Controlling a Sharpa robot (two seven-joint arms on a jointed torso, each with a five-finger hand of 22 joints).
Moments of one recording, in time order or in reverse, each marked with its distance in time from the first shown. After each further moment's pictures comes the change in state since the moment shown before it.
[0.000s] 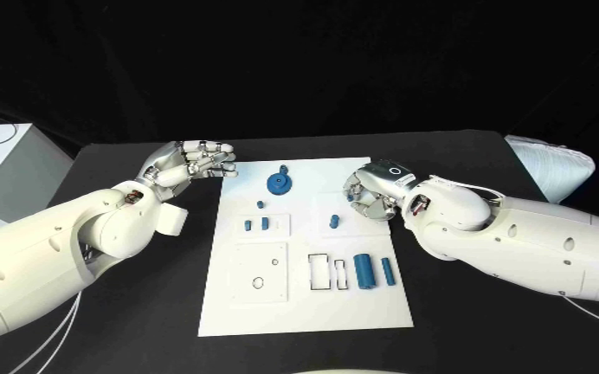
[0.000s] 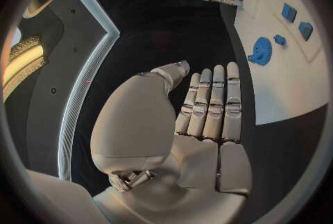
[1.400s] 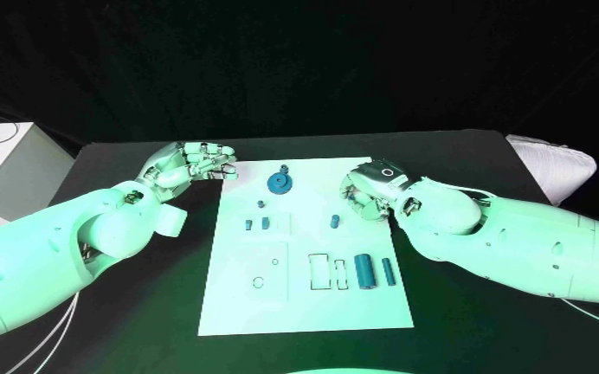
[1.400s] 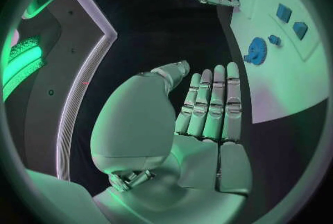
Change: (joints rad) left arm -0.002 -0.008 0.000 0.006 -0.015 0.001 -0.025; left_hand 0.000 0.000 -0.003 -0.003 0.000 -0.004 0.004 -0.004 -0.004 -0.014 0.007 0.000 0.000 0.004 0.004 -0.018 0.000 0.000 0.001 -0.002 -0.013 -0.008; right arm -0.013 0.031 0.005 -0.007 -0.079 0.001 -0.036; right_hand 0.058 0.004 0.095 -0.037 -0.023 0.056 -0.015 0.049 0.048 -0.020 -0.003 0.006 -0.027 0.000 0.007 0.021 -0.011 0.000 -0.011 0.003 0.011 0.027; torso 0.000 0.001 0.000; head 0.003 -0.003
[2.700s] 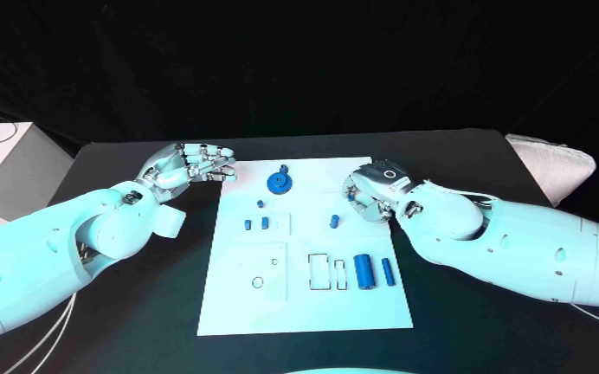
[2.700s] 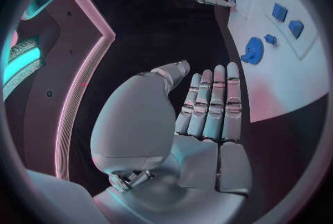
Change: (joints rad) left arm -0.001 -0.003 0.000 0.000 -0.012 0.004 -0.014; left_hand 0.000 0.000 0.000 -0.005 0.000 -0.003 0.003 -0.006 -0.003 -0.007 0.000 0.000 0.000 0.000 0.000 -0.009 -0.001 0.000 0.004 0.004 -0.010 -0.006; right arm -0.008 -0.013 -0.005 0.017 -0.047 -0.027 -0.043; right_hand -0.031 -0.033 0.008 0.006 -0.004 -0.022 0.004 -0.012 0.009 0.006 -0.003 0.000 -0.012 0.000 0.000 0.009 -0.004 0.000 -0.004 0.004 0.023 0.034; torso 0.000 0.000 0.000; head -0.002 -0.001
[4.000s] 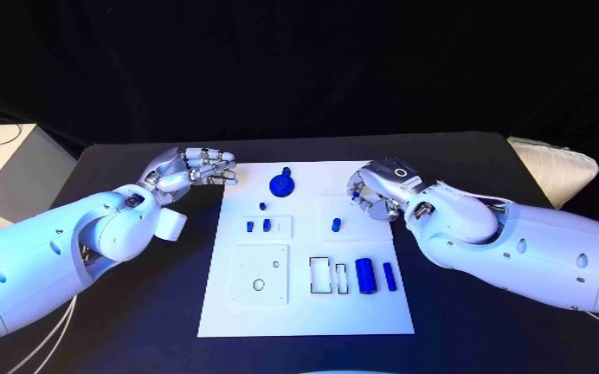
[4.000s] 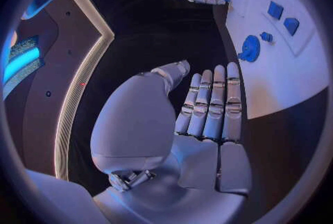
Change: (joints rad) left arm -0.007 0.002 0.000 -0.014 -0.001 0.007 -0.003; left_hand 0.000 0.000 0.000 -0.006 0.000 0.000 0.000 0.000 -0.002 -0.004 0.004 0.000 0.000 0.000 0.000 -0.006 0.000 0.000 0.000 0.000 -0.004 -0.004; right arm 0.008 -0.048 0.009 0.058 0.019 -0.062 -0.008; right_hand 0.026 0.067 0.008 -0.006 -0.059 0.041 -0.020 0.039 0.039 0.045 0.006 0.009 0.014 -0.003 -0.014 0.022 0.017 -0.016 0.020 -0.020 0.050 0.069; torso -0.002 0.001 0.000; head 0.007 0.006
